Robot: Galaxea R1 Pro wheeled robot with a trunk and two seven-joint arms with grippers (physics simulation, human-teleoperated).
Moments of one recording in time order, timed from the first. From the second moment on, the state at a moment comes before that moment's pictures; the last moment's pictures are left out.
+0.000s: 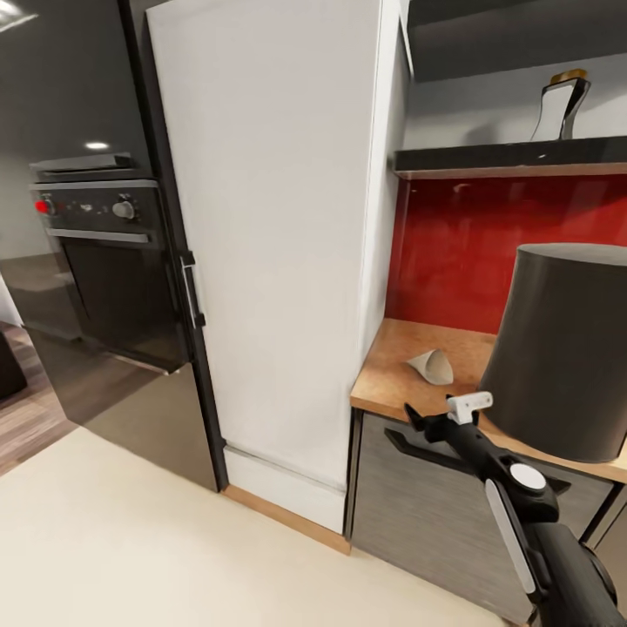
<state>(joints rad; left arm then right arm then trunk) 0.00 0.03 0.00 -0.43 0.00 -0.14 -0.01 -0.34 -0.11 -0.07 -1.53 0.00 0.34 0.30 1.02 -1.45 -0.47</state>
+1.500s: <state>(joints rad) 0.00 0.03 0.01 -0.43 0.00 -0.14 -0.01 -0.35 -0.08 -0.06 -1.48 0.00 0.34 0.20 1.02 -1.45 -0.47</state>
